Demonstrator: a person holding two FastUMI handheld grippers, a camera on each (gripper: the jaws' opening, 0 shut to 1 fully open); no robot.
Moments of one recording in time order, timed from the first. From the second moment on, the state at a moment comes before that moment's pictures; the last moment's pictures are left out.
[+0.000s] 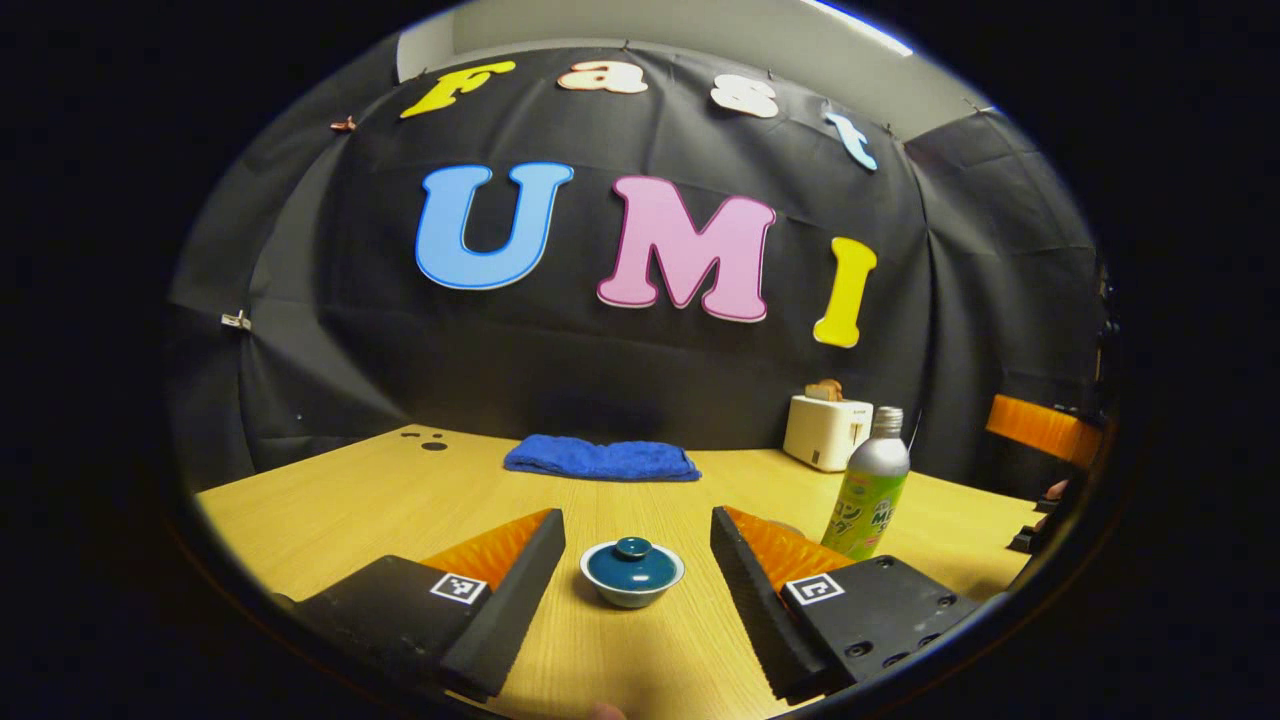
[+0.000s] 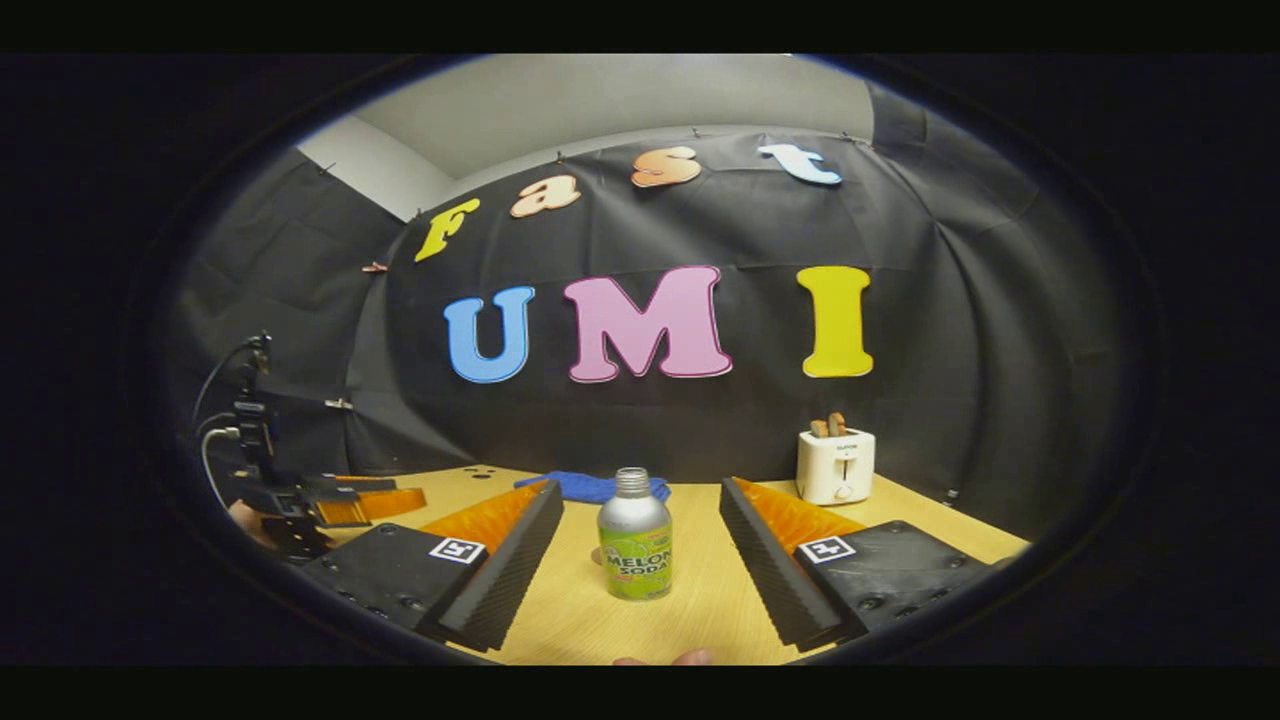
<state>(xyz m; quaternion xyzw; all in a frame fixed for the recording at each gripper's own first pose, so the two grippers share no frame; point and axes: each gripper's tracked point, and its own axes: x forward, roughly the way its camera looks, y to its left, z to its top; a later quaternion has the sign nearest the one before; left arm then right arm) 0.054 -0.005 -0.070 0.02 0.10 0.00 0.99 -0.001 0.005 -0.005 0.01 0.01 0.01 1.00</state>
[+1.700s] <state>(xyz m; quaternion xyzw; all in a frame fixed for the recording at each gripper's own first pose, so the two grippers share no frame) 0.104 -0.002 -0.102 0.06 0.12 0.02 0.99 0.004 -0.017 -0.016 0.04 0.02 0.00 1.00</state>
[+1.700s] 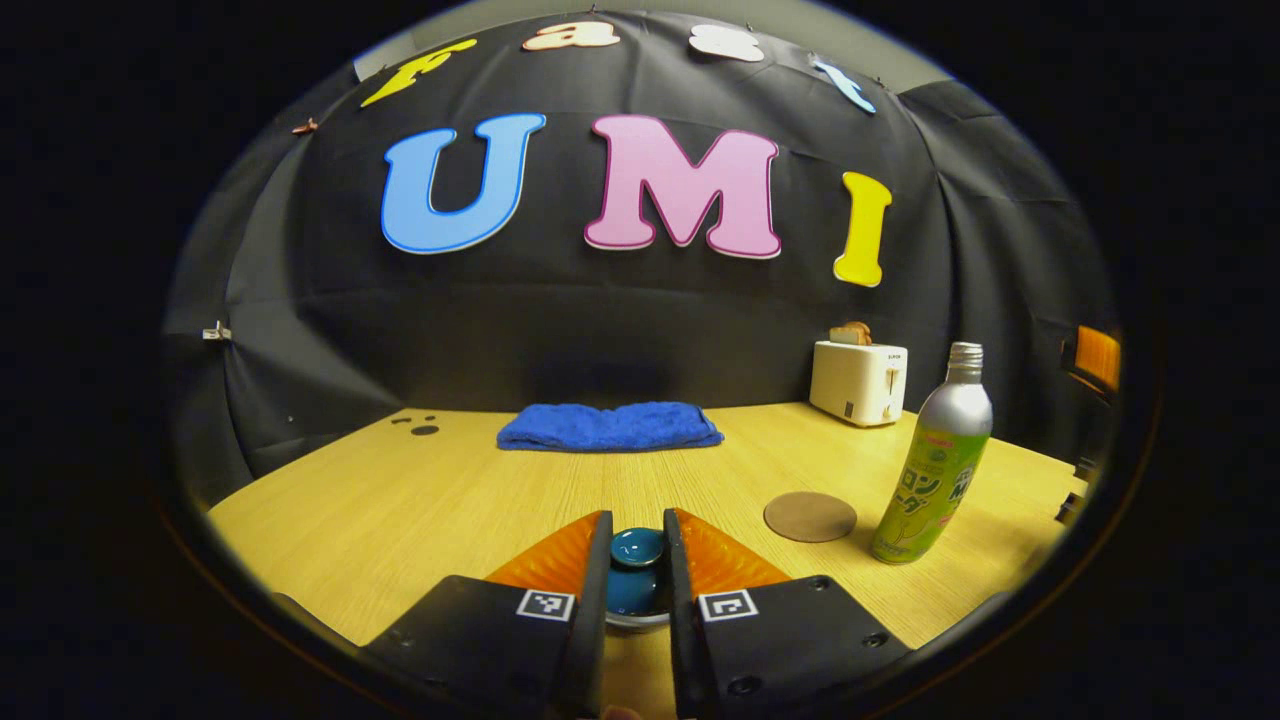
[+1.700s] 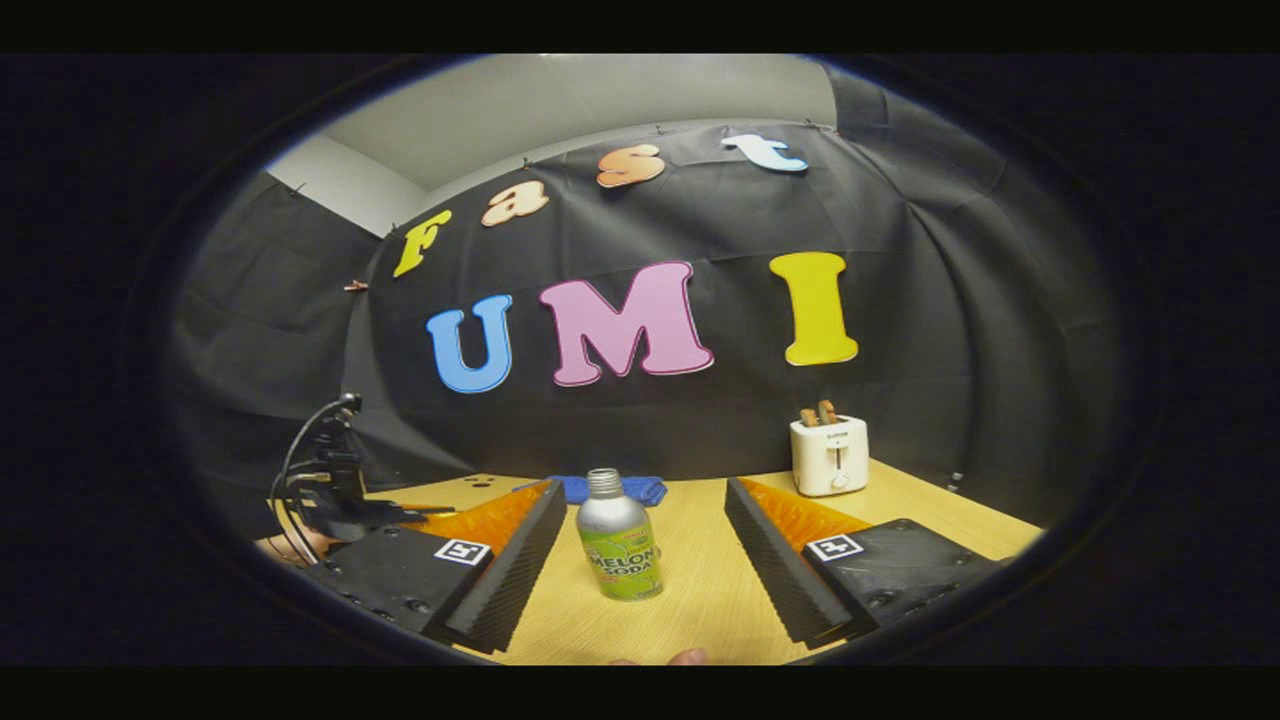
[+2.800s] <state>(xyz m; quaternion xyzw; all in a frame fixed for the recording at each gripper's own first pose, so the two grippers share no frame) 0.028 0.067 -0.059 -0.04 0.07 0.05 1.00 0.067 0.018 -0.126 0.03 0.15 -0.03 0.99</state>
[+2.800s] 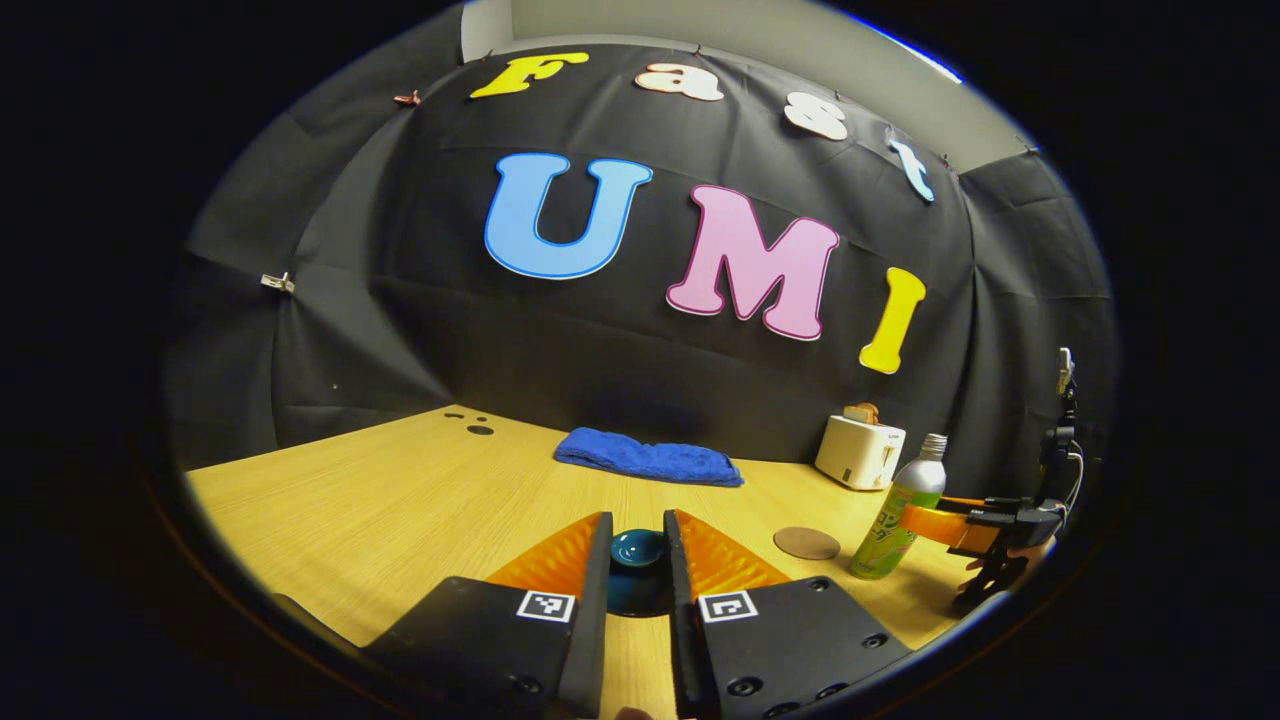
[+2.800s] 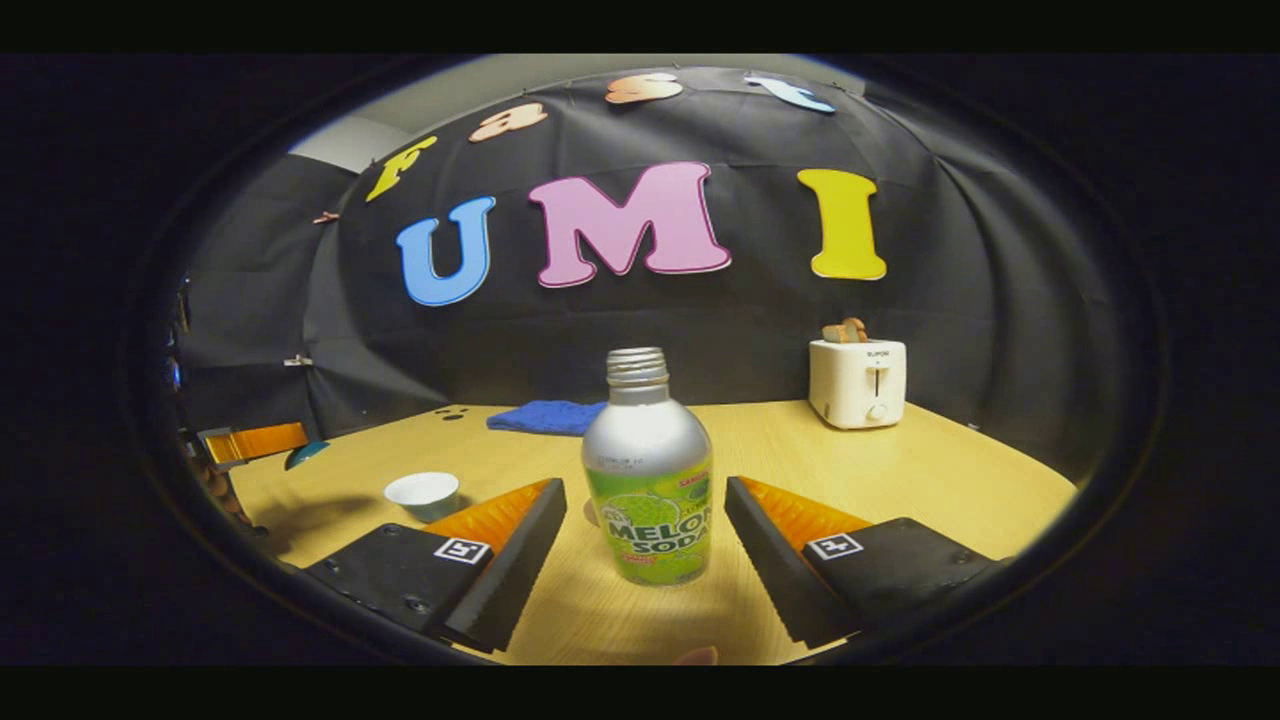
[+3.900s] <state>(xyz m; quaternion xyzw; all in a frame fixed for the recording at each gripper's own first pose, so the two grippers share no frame) 0.027 0.098 -0.053 -0.05 0.06 0.07 0.99 0.125 0.052 -0.094 -0.40 0.08 -0.02 0.91</state>
